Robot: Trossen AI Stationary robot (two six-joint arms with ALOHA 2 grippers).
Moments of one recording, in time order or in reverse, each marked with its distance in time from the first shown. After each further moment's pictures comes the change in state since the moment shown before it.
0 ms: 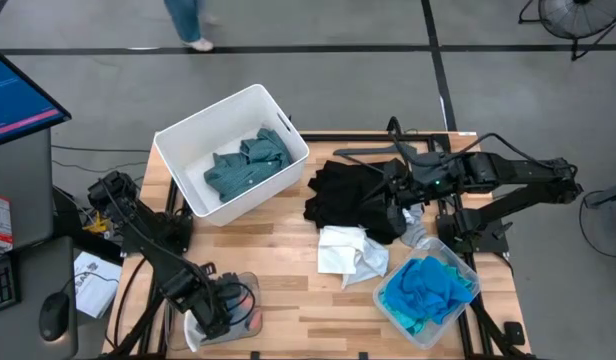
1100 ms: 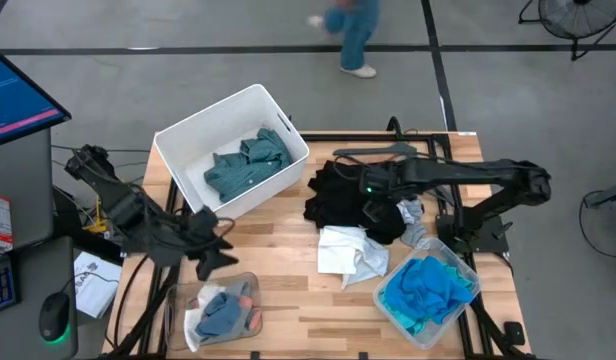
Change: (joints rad) left arm 0.124 -0.491 0.000 0.085 -0.405 -0.051; right arm -0.244 0.293 -0.212 -0.376 0.218 0.085
